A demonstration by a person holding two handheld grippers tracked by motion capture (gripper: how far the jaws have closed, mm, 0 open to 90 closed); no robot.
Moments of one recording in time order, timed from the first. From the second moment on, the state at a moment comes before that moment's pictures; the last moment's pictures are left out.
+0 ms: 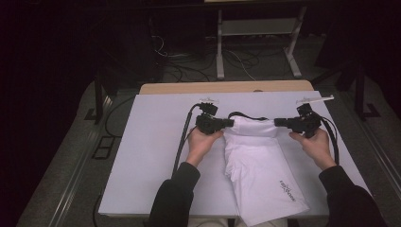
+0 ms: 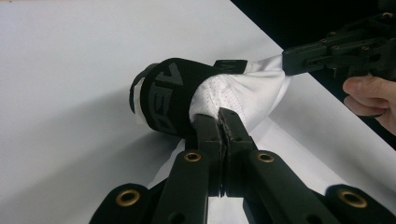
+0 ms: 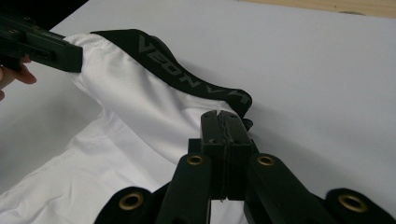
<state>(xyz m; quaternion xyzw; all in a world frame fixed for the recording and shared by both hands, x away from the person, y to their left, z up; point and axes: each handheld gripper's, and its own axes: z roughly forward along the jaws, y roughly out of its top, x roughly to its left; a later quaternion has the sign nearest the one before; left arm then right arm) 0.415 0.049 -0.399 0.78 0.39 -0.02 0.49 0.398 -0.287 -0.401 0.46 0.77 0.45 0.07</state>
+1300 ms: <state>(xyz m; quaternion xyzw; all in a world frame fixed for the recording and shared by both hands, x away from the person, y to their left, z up) 0.365 0.053 -0.388 0.78 0.35 -0.04 0.51 0.351 -0.284 -0.398 0.42 0.78 0.47 0.05</state>
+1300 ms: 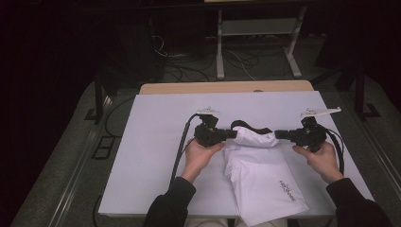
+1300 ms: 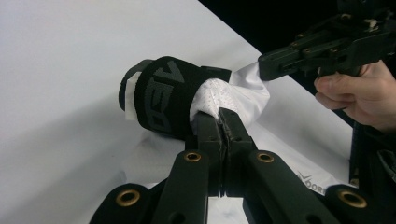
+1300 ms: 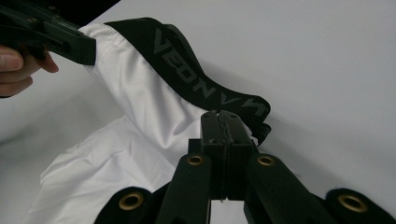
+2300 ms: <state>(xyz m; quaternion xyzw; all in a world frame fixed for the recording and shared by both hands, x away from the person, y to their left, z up) 0.328 0.048 -0.386 0.78 0.34 -0.06 0.52 0.315 -0.290 -0.396 0.42 0.78 0.47 0.04</state>
